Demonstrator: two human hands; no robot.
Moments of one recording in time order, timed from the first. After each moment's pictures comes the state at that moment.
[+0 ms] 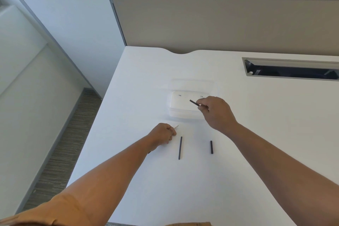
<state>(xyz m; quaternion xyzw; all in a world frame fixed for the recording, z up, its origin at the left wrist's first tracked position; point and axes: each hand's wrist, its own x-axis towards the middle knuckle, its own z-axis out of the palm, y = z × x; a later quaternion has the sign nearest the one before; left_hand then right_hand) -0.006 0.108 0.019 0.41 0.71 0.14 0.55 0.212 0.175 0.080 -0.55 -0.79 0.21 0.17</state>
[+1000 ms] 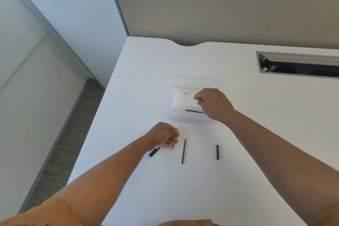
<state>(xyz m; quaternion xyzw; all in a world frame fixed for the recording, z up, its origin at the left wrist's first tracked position) -0.022 0.123 0.010 0.33 0.68 0.15 0.63 0.179 0.229 0.077 -0.54 -0.80 0.24 0.03</state>
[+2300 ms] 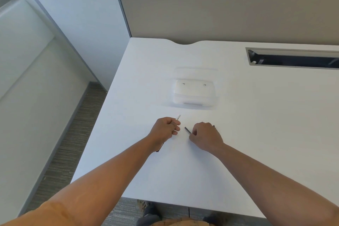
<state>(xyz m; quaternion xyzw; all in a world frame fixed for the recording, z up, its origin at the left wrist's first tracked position) 0.001 0.048 0.025 0.33 0.69 0.30 0.57 0.185 0.072 0.016 -0.62 -0.72 0.31 -0.02</state>
